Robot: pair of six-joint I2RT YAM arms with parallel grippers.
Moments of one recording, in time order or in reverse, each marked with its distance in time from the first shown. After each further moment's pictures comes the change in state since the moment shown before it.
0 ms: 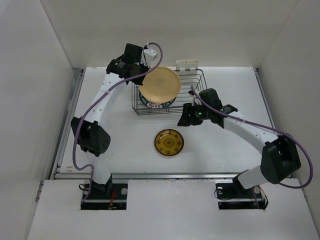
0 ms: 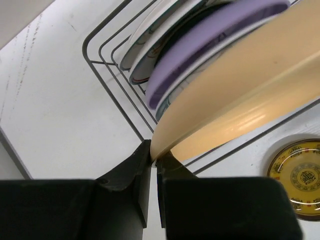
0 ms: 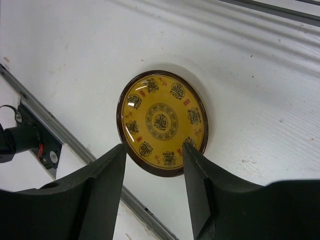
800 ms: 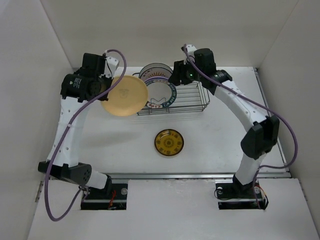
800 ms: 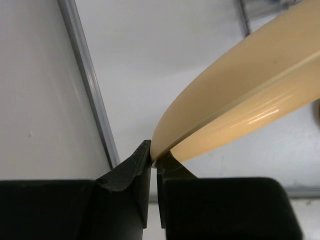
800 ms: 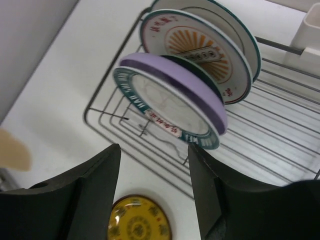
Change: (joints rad) left arm 0.118 -0.440 -0.118 -0.347 -0.214 -0.048; right arm -0.027 0.310 0.729 -0.071 0.132 -0.165
